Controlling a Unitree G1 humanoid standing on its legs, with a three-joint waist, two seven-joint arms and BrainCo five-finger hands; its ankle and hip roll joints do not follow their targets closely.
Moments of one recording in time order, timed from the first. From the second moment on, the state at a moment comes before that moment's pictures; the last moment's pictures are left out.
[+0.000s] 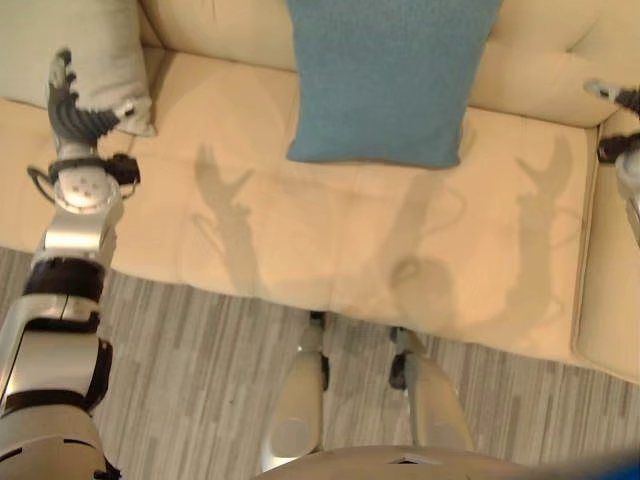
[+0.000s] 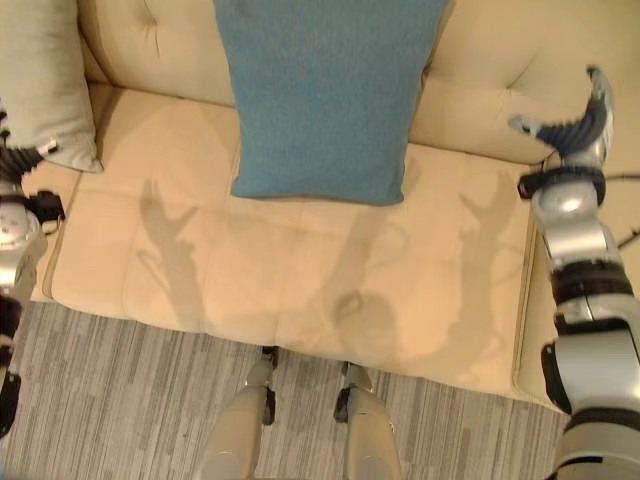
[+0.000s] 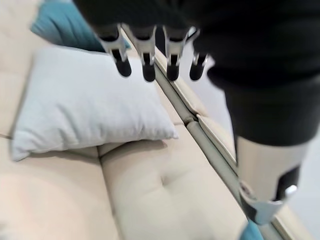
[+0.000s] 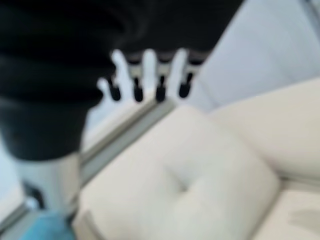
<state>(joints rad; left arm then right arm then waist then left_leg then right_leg) -0.53 0.90 -0.07 0.57 -0.39 -0.20 0.35 -0.75 -0.91 0.21 0.69 0.18 -0.03 -0.42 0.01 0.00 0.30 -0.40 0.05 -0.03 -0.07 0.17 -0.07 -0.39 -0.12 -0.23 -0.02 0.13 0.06</state>
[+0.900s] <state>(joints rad) 0.12 0.30 -0.04 1.30 -0.04 -0.04 0.04 -0.06 -0.41 0.21 1.27 -0.26 0.02 -0.12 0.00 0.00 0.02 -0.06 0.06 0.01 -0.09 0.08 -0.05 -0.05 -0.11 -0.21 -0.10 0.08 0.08</state>
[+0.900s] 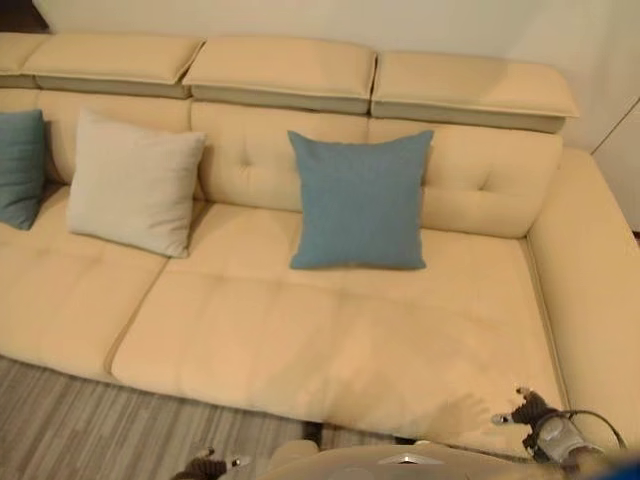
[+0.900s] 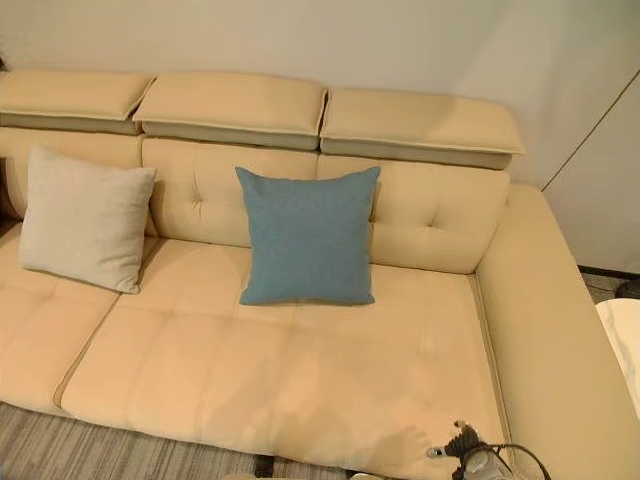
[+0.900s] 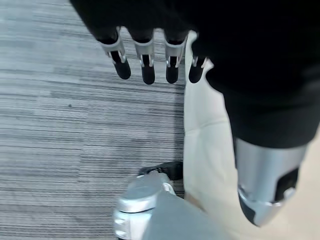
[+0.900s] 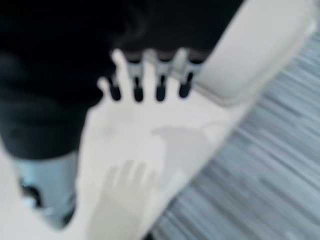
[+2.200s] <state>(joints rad) -0.18 0.35 -0.15 1.32 -0.03 0.01 0.05 -0.11 -0.38 0.28 1.33 -0.24 0.07 -0.12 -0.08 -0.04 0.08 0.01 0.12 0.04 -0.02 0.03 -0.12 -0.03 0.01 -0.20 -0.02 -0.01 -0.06</state>
